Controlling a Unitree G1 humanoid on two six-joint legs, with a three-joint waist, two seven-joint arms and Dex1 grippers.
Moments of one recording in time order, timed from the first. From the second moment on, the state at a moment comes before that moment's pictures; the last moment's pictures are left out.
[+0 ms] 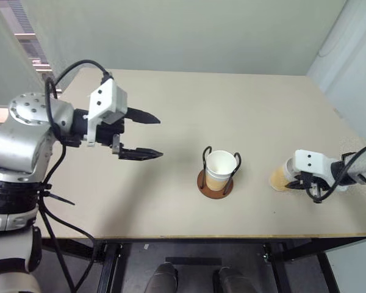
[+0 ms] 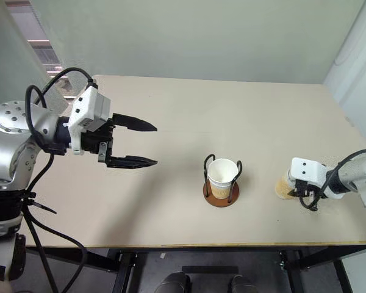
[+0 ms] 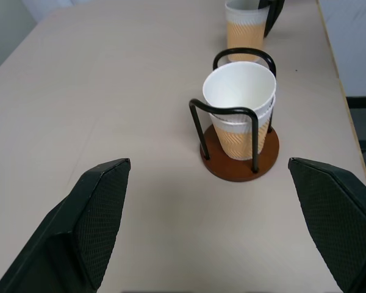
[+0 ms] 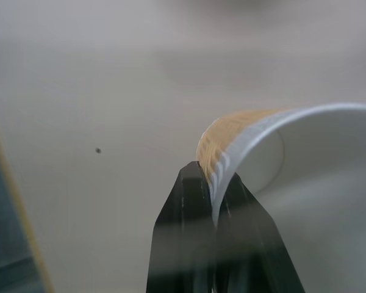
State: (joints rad) left arm -0.78 0.97 0.01 -0.10 -0.45 0.55 -1.38; right arm -0.45 -1.21 0.15 -0.14 0.17 0.48 1.33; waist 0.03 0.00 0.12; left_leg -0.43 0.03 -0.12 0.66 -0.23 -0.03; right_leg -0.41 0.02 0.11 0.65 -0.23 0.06
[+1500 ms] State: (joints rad) left arm -0.77 0.97 -0.02 -0.07 -0.43 0.47 -1.41; right arm -1.18 -0.93 0.57 -0.13 0.15 0.34 1.61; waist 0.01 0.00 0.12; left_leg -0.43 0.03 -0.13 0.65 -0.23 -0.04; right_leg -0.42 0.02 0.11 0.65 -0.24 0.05
